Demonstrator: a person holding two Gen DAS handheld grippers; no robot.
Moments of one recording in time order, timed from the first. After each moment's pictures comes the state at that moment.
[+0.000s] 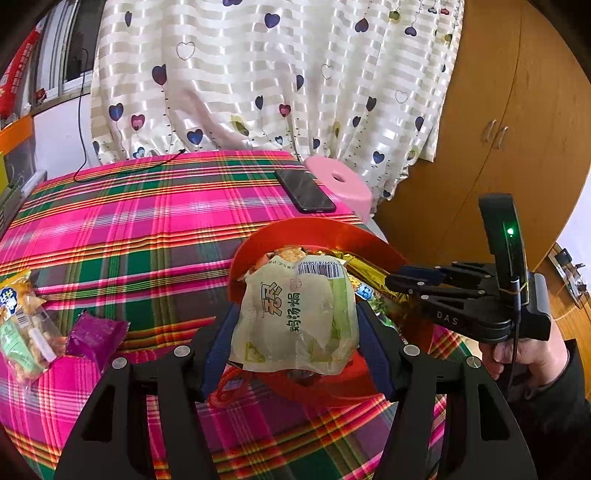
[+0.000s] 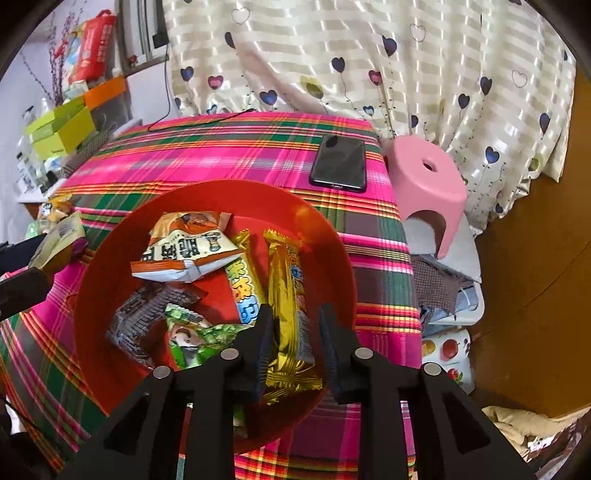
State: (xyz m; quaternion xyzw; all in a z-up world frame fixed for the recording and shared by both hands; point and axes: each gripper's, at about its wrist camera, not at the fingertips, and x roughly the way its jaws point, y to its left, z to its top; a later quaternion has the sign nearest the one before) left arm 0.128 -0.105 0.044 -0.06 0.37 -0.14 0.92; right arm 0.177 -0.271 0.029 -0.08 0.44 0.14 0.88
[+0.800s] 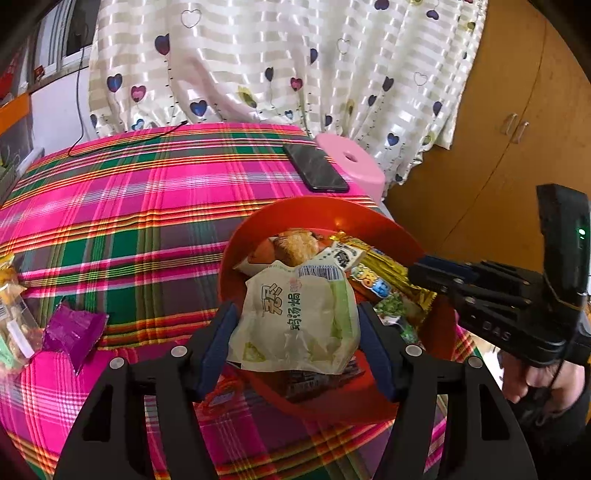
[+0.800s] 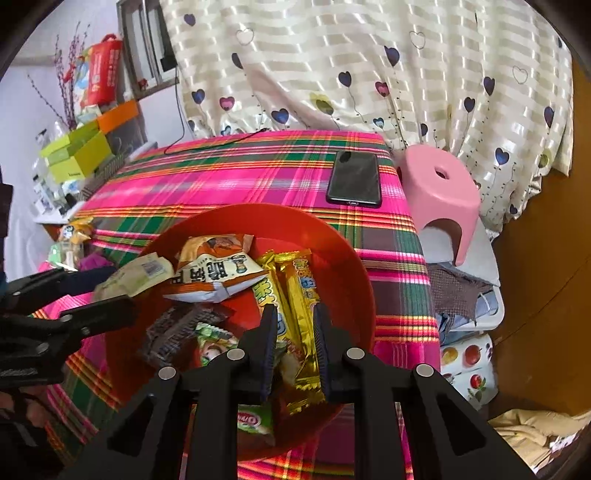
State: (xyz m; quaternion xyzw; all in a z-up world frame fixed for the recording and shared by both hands) left arm 0.156 -0.111 0.021 -0.08 0.41 -0.12 0.90; right arm 0.172 -0.270 0.041 -0.03 0.42 0.18 0.89
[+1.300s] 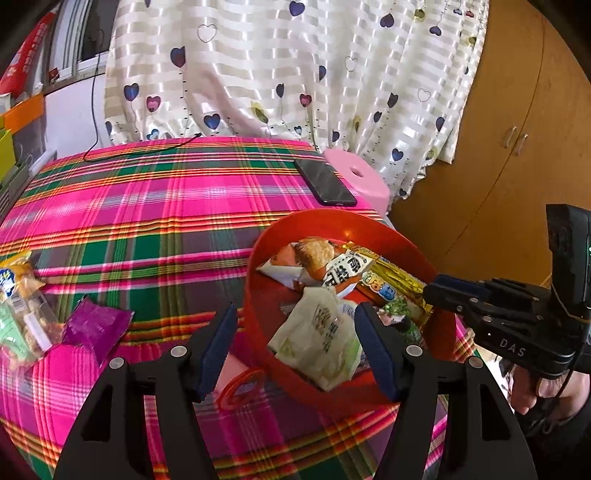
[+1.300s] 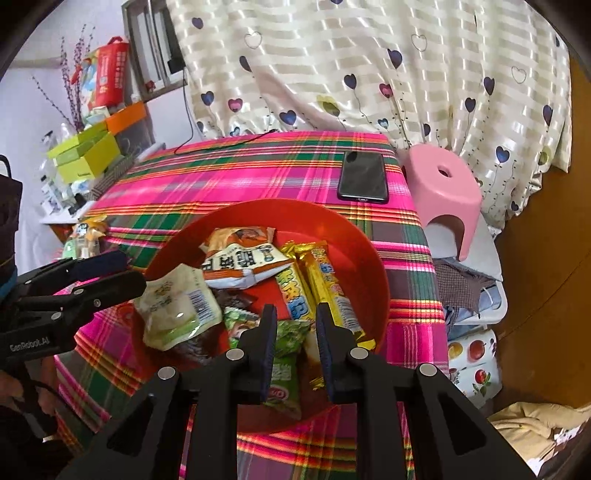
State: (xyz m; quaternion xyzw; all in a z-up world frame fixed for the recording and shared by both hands) left arm 0.138 -0.090 0.029 -0.09 0.39 -0.11 0.91; right arm 0.148 -0.264 0.050 -0.03 0.42 0.18 0.89
